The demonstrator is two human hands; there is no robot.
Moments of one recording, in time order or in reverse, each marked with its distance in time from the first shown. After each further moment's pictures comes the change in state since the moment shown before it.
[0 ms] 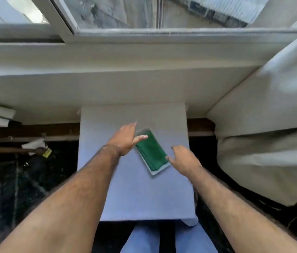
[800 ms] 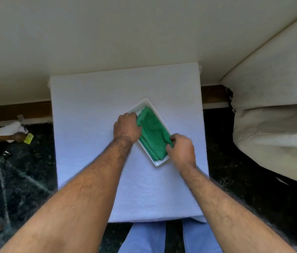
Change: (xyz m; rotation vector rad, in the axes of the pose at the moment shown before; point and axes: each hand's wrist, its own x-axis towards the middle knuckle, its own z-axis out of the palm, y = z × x) left_hand 0.110 -0.044 0.141 0.037 0.095 -0.247; right_hand 0.097 0.016 0.133 0.423 0.221 0.292
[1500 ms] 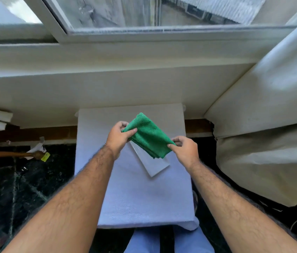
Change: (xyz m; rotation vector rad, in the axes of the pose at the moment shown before) left_hand -0.105 0.023 -0.136 -1.227 0.029 -0.086; right_hand -0.067 -0.049 -0.150 0.408 0.025 -0.034
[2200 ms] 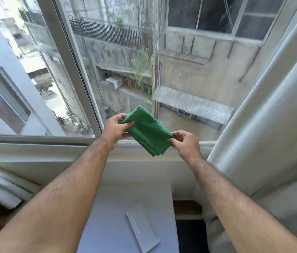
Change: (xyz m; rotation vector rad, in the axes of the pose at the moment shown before) left_hand -0.174 0.378 -0.029 -0.103 -0.084 0.544; right_hand -0.131 -0.300 -0.214 0.216 0.182 -0.606
